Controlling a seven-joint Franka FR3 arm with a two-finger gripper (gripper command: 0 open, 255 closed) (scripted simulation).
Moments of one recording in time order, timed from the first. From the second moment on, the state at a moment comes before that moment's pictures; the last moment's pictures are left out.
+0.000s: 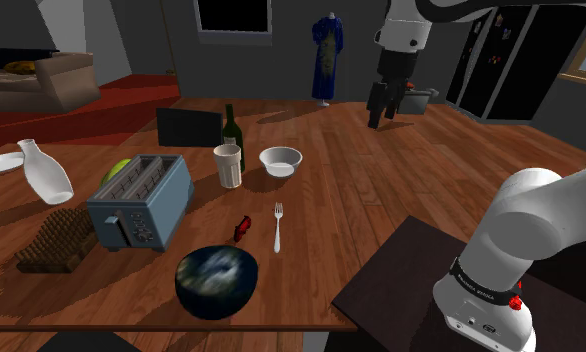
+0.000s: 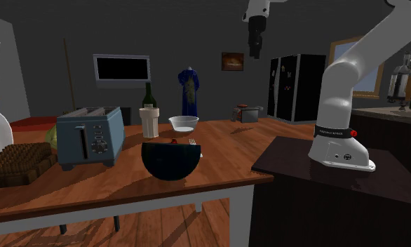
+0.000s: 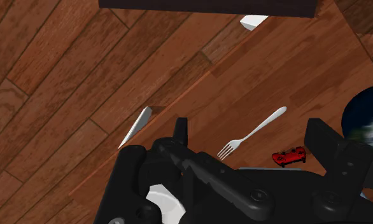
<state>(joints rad) -0.01 -0.75 0.06 -2.37 0.05 1.65 -0.03</state>
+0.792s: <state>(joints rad) 0.01 -0.49 0.18 -2.41 0.10 1.94 0.12</state>
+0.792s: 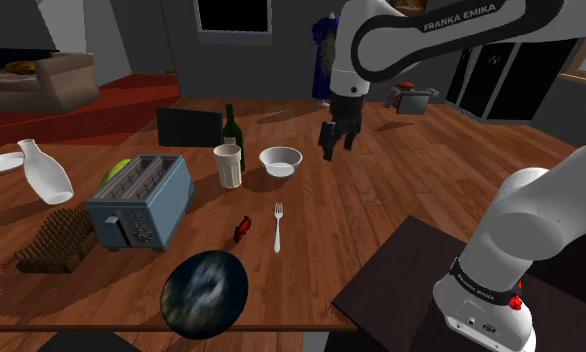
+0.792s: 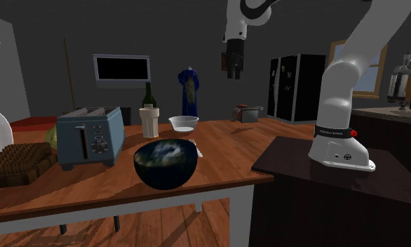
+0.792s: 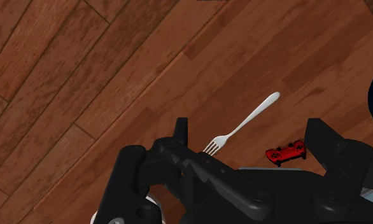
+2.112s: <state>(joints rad) 0.07 0.26 0.31 -2.09 -0.06 2.34 0.49</state>
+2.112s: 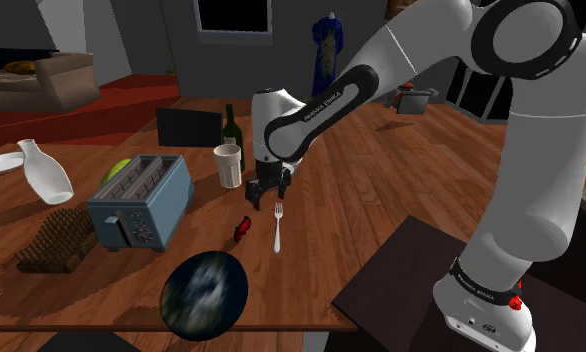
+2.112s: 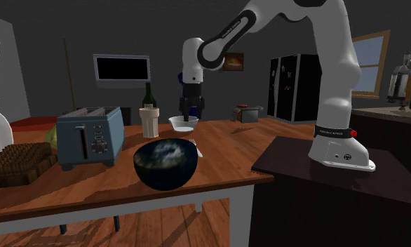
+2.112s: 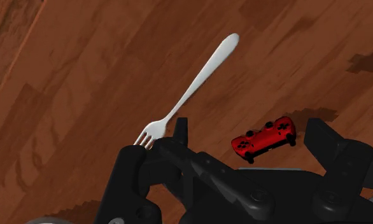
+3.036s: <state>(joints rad) 0.19 0.69 0.26 -1.73 -0.16 2.38 0.63</state>
